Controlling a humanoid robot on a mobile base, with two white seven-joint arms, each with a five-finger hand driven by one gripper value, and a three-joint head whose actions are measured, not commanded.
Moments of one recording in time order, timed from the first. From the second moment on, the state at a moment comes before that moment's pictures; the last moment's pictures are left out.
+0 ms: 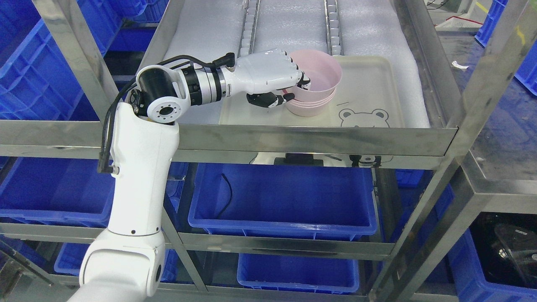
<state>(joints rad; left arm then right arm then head) -0.81 0.06 -0.11 -1.44 -0.79 -0.78 -0.98 0.00 0.00 0.05 0.00 0.05 -0.08 -0.02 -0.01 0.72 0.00</state>
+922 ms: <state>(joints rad) -0.72 0.01 -0.20 -1.47 -0.42 -0.78 -0.86 0.00 0.00 0.05 0.00 0.05 -0.08 -0.02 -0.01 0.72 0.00</state>
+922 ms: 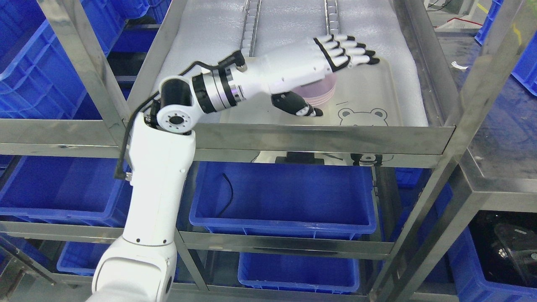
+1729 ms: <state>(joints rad) 0.01 0.00 -0.38 -1.46 -0.30 -0.79 -0.72 0.00 0.00 0.05 0.00 0.05 -0.08 -0.02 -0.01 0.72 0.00</state>
